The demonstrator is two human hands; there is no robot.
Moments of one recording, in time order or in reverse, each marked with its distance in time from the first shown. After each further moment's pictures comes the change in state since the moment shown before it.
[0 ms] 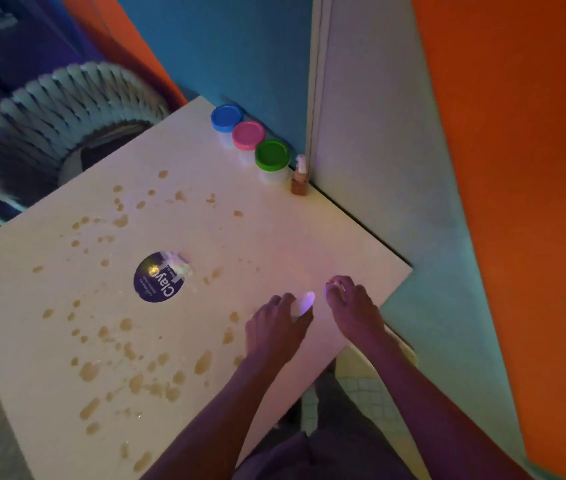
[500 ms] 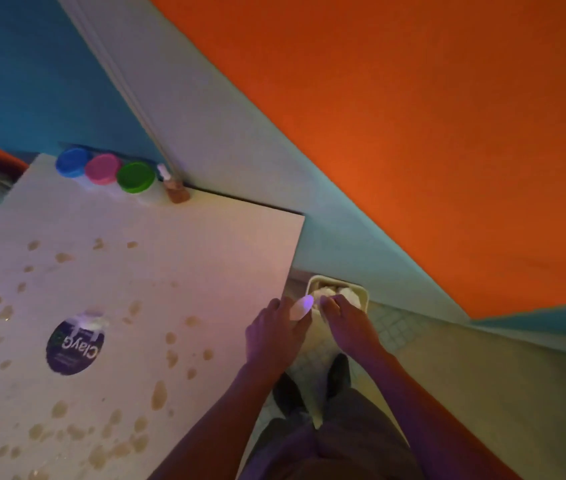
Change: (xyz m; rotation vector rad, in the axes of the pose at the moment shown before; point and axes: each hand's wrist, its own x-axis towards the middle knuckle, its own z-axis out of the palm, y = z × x) left_hand -0.069 0.055 0.045 0.124 -0.227 0.472; right_hand -0.141 0.096 0.013 0.358 0.247 0.343
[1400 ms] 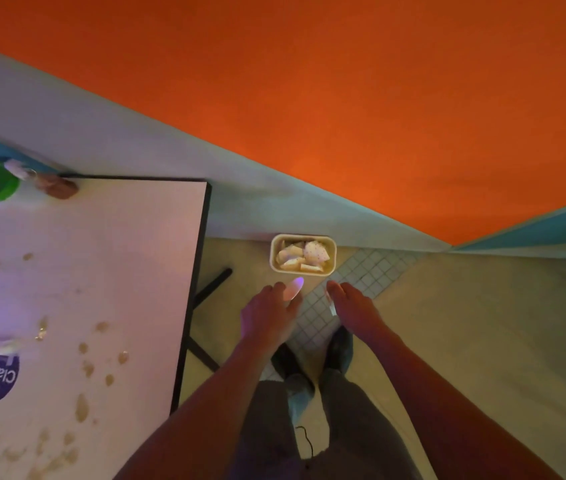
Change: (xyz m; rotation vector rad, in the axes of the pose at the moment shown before) left_hand 0.021 0.108 0.137 0.286 -0.265 0.042; right_hand 0.018 0.196 -0.056 -0.205 -0.184 0.054
